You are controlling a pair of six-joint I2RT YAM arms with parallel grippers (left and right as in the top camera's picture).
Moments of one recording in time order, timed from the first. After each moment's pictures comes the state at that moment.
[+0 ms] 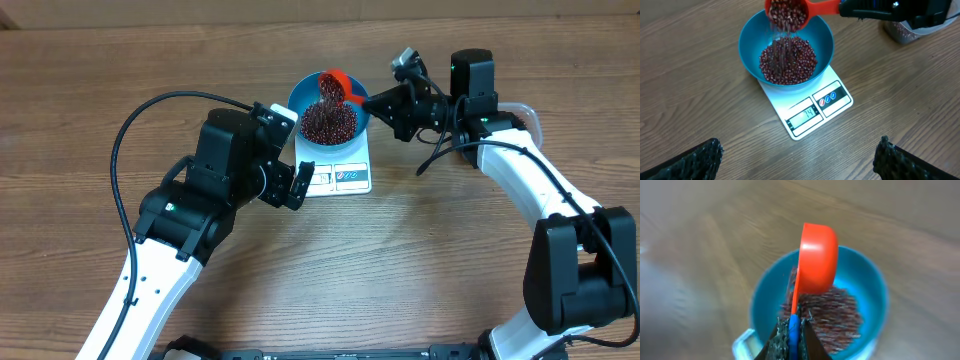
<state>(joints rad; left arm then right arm) -0.41 1.21 1.18 -0.74 0.11 0.03 0.15 1.79 1.22 -0.09 -0.84 -0.27</state>
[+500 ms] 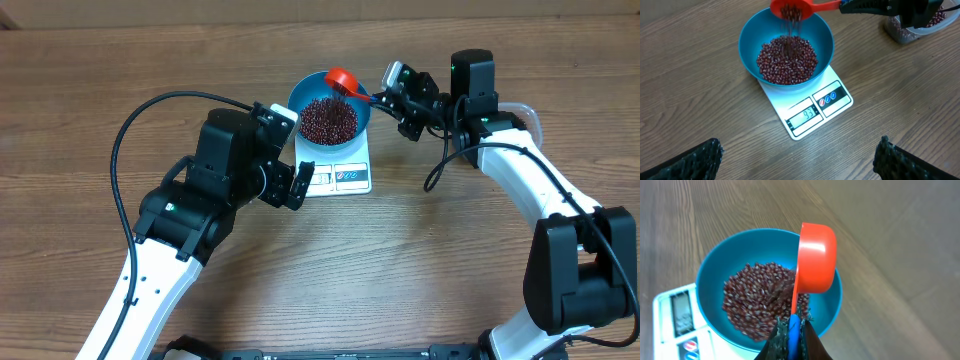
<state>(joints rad) -0.41 1.21 1.18 -0.74 0.11 0.03 0.15 1.79 1.22 -0.10 -0.74 -0.79</state>
